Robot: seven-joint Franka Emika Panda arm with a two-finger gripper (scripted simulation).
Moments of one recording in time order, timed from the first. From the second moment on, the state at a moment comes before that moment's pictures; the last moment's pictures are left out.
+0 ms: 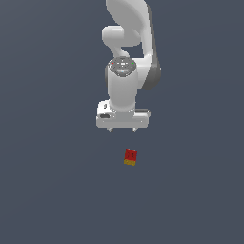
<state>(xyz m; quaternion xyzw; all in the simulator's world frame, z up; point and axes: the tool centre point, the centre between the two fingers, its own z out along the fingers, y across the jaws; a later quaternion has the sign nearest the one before) -0.001 0.001 0.166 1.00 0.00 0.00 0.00</state>
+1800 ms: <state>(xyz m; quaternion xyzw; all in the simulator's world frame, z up) 0.015 0.018 0.143 0.98 0.19 -0.01 0.01</state>
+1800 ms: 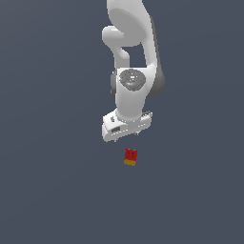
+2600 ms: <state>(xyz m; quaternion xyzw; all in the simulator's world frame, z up) 0.038 0.029 0.115 0.91 0.41 -0.01 0.01</state>
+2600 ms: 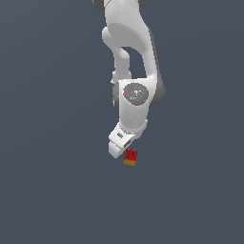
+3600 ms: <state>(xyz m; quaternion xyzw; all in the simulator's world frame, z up) 0.060 0.040 0.086 0.79 0.61 0.00 0.00</state>
